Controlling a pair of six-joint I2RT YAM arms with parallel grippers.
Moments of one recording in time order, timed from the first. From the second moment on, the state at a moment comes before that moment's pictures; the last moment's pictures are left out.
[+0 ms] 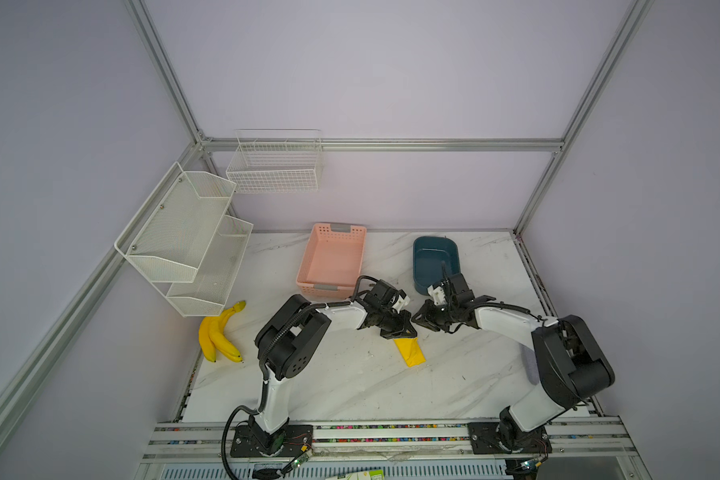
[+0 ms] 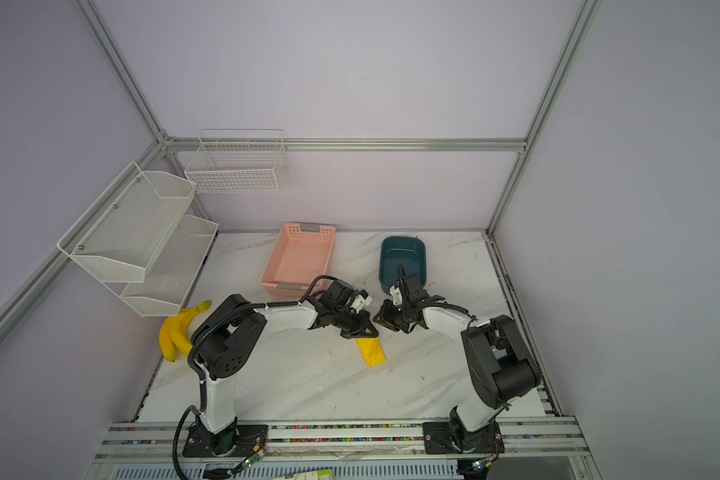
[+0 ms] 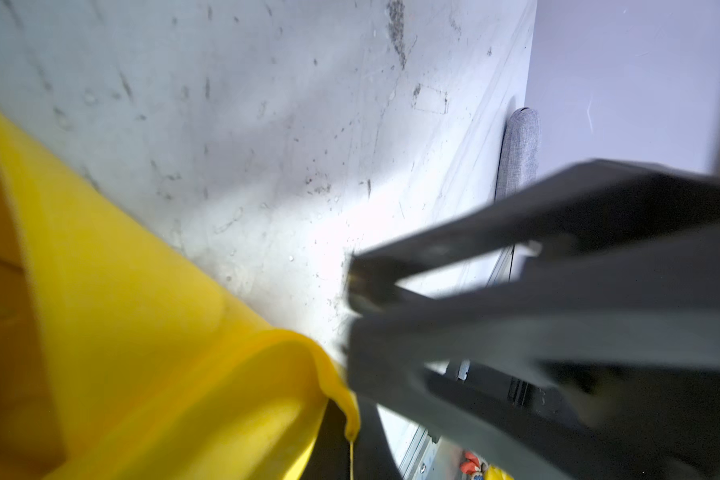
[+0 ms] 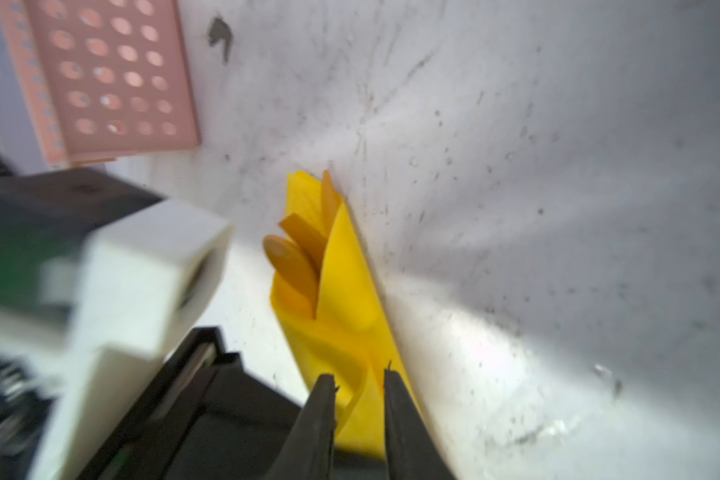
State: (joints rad) left arm -0.72 2.00 1.19 -0.11 0.66 -0.75; right arm 0.40 1.53 0.84 -0.26 -0.46 0.75
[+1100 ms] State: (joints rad) left arm -0.71 2.00 1.18 -0.07 0.65 -0.77; right arm 0.43 1.32 0.33 0.07 -0.70 1.08
